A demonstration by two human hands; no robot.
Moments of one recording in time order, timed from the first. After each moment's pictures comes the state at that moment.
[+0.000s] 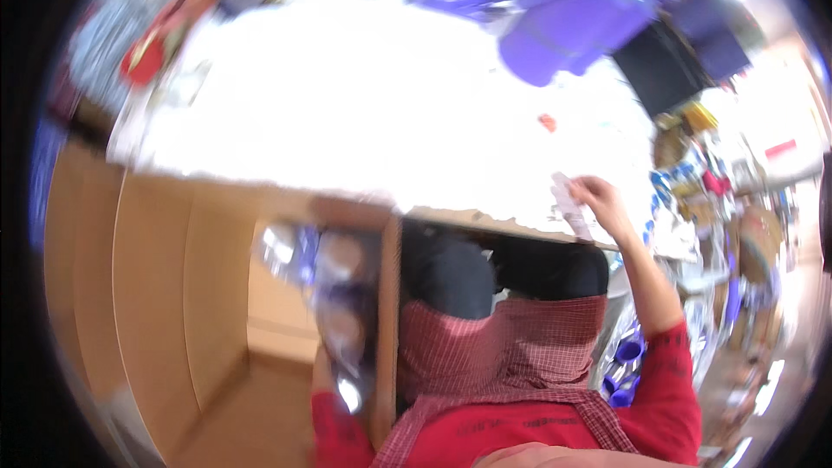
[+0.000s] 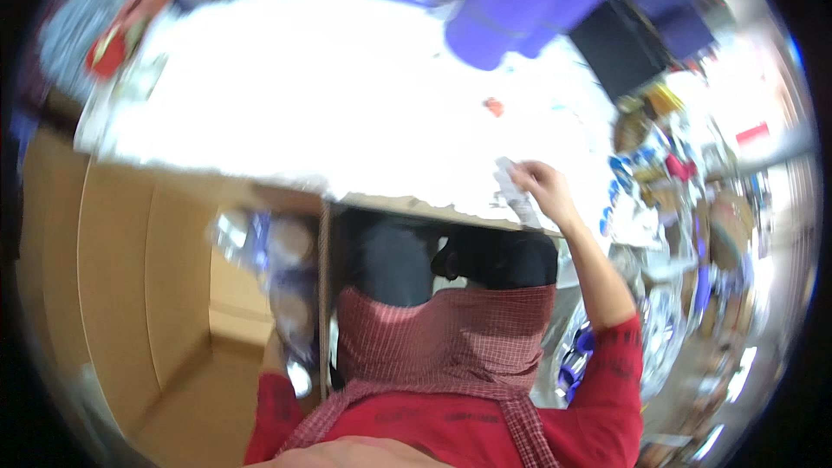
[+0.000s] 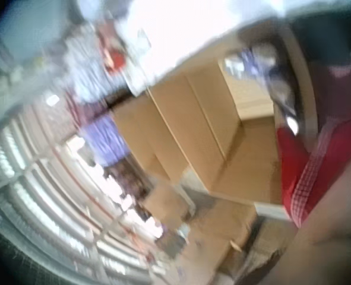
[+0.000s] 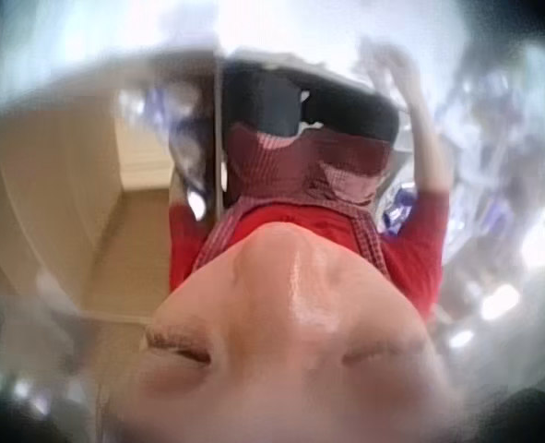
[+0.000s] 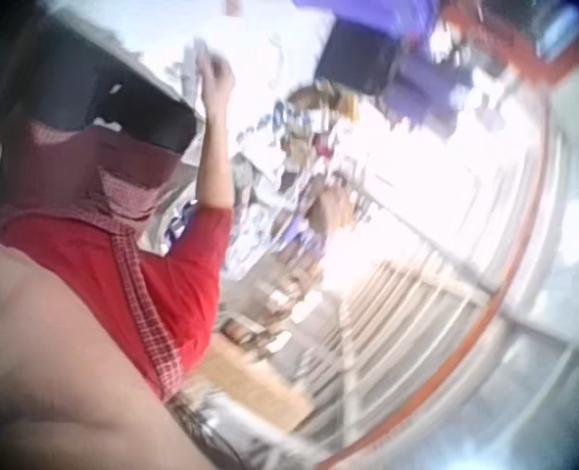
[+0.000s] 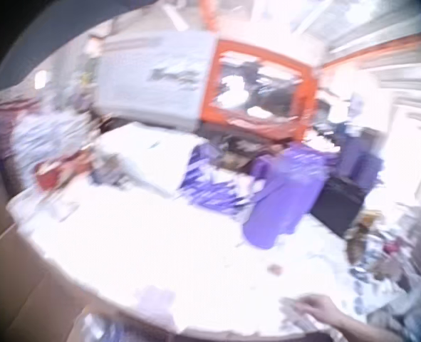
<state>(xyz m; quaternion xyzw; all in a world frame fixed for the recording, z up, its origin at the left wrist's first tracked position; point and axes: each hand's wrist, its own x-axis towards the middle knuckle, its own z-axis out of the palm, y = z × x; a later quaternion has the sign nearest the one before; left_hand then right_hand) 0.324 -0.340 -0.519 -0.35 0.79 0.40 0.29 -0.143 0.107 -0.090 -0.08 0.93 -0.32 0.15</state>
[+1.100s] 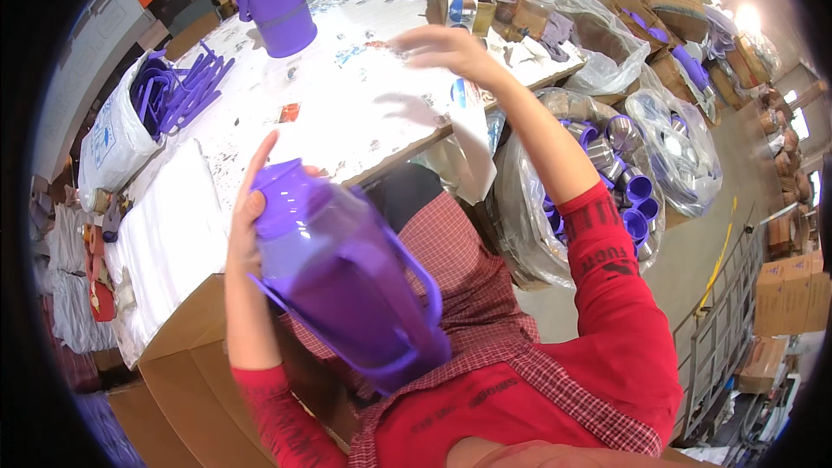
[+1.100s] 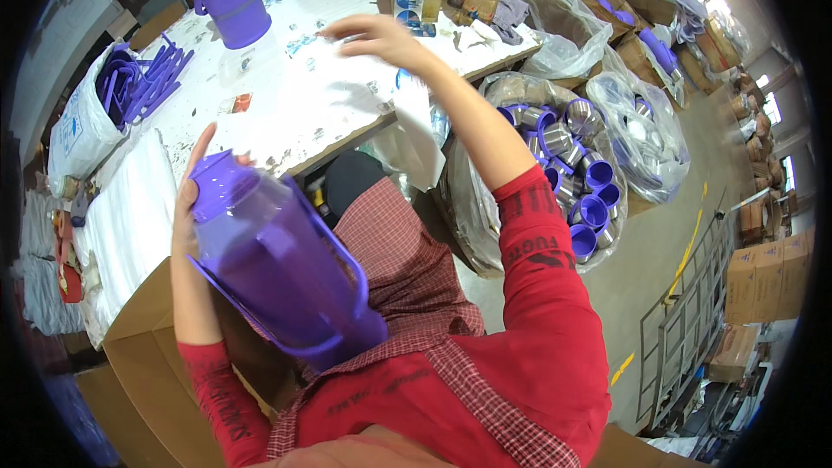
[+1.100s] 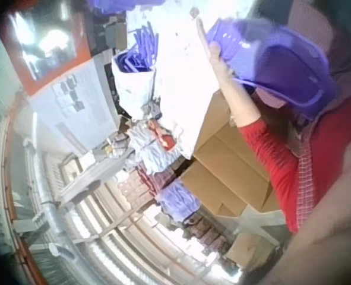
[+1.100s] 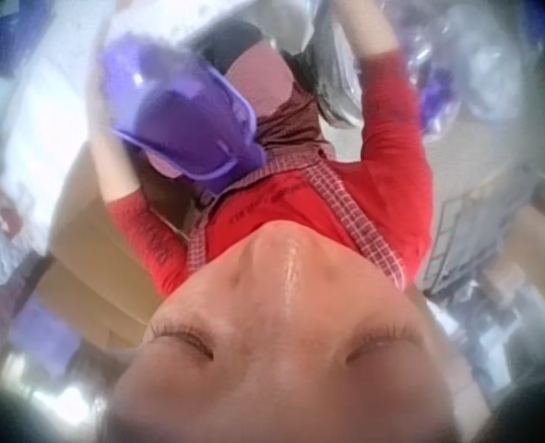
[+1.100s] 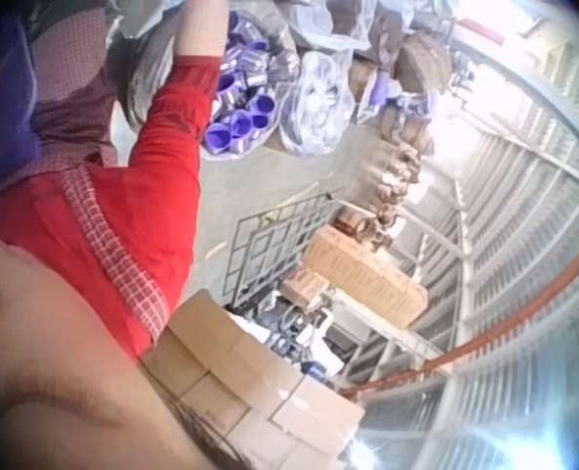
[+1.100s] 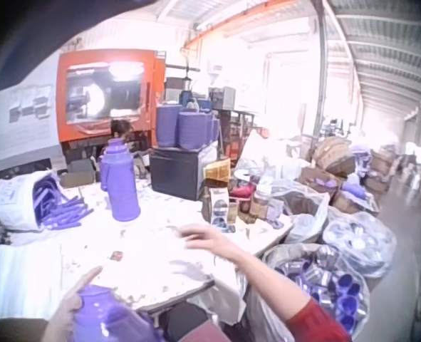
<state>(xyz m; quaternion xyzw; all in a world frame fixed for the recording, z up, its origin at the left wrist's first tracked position) -0.022 -0.072 -0.003 0.18 0.53 0.80 0.21 -0.107 0.291 0.001 -0.25 0.82 -0.51 -0.09</state>
